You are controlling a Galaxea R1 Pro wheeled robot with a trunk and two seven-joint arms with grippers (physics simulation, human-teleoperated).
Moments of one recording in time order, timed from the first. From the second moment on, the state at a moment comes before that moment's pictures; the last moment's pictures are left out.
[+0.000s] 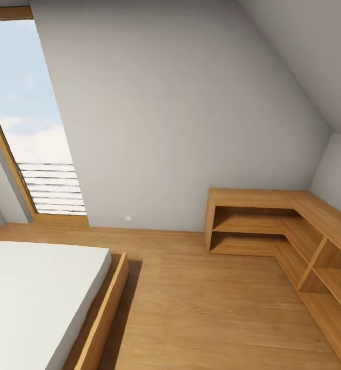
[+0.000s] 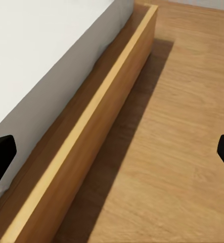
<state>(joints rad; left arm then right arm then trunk) 0.02 -0.07 0.28 -0.19 -0.07 -0.97 0.15 -0.10 0.02 0.59 -0.29 -0.35 -0.81 -0.38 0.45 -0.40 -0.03</state>
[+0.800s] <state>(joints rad) 0.02 -0.08 0.28 -0.19 -0.07 -0.96 0.15 -0.10 0.02 0.59 -0.29 -0.35 -0.81 -0.38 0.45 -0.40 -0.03</state>
